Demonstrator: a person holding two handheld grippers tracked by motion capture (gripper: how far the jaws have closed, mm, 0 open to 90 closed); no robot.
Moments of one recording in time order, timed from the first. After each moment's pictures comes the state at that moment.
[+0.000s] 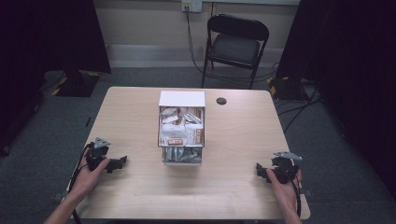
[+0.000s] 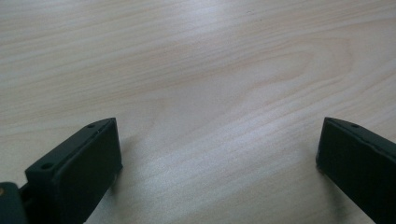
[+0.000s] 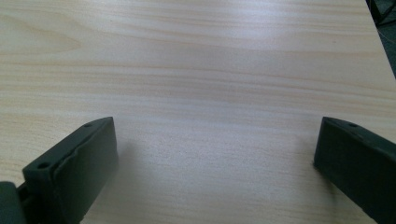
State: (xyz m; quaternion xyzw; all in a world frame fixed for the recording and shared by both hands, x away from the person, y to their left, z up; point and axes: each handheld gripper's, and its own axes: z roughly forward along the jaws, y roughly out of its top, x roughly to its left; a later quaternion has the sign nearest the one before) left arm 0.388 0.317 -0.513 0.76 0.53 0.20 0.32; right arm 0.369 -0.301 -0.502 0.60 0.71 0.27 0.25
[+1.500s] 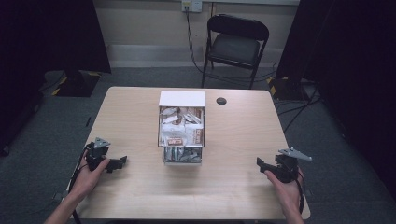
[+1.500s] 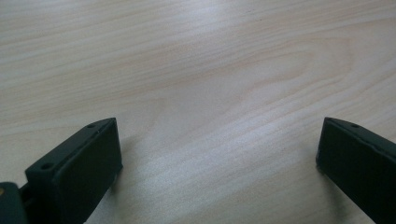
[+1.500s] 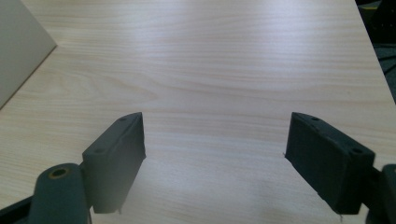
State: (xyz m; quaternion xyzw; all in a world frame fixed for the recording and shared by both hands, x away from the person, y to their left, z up) left arm 0.388 0.318 -0.513 0.76 0.53 0.20 0.32; right arm 0.356 -0.295 -0.464 0.58 0.69 0.36 0.23
